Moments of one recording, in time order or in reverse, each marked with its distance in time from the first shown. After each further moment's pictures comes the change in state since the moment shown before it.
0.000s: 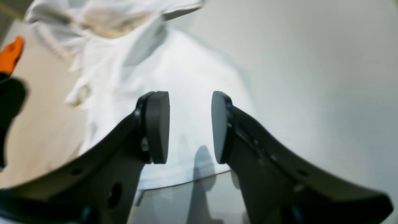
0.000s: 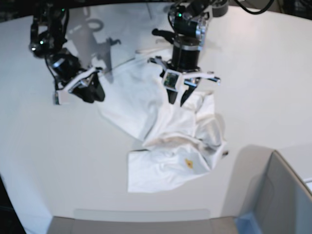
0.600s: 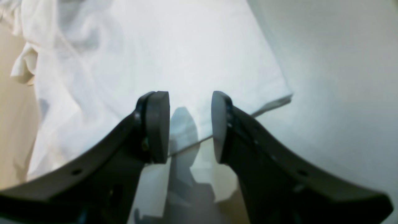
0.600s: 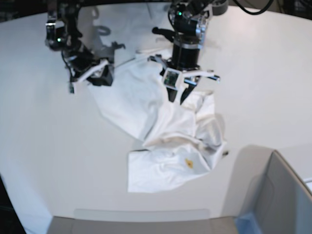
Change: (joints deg) left arm 0.6 0.2 0.0 0.0 0.0 0.0 -0.1; right arm 0.5 -4.3 -3.8 -10.6 -7.3 -4.3 0.1
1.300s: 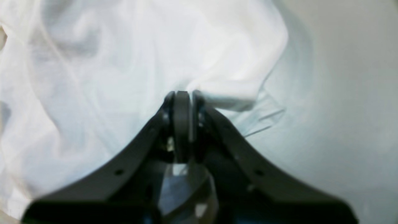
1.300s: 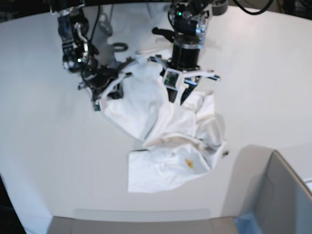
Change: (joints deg) left arm -0.1 0.0 0.0 0.0 0.0 0.2 0.0; right arm 10.7 1.0 -13.6 -7.7 -12.7 -3.9 -2.1
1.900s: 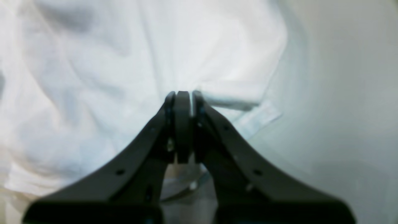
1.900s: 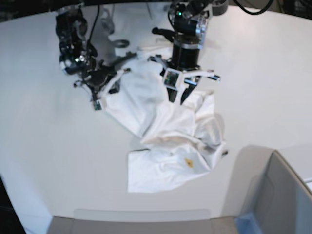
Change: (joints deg) left arm 0.0 0.0 0.0 0.0 0.0 0.0 0.0; right arm -0.3 0.2 2.9 10.4 -1.9 -0.9 -13.1
